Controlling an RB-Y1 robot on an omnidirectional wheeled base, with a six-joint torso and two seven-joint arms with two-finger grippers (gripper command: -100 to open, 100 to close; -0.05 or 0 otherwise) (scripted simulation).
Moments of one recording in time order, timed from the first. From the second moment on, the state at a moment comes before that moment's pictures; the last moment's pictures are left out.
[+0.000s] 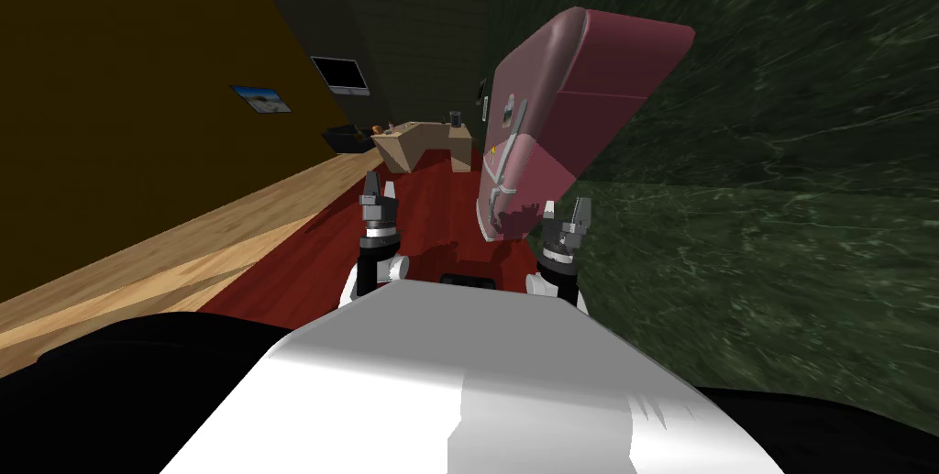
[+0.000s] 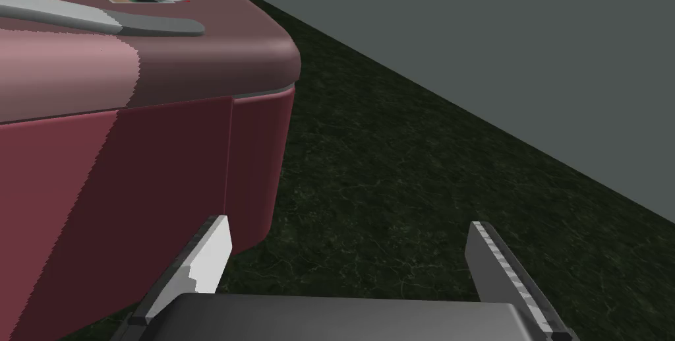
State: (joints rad) left arm 0.50 0.00 0.04 -2.33 -0.05 -0.48 -0.10; right arm 0.53 -0.03 0.07 -2.24 0.09 -0.65 -0.07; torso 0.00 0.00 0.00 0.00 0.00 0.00
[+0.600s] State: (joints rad) left arm 0.50 0.00 0.04 -2.33 -0.05 -0.48 -0.10; right arm 0.53 -0.03 0.07 -2.24 0.09 -0.65 -0.07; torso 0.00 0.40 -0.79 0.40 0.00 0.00
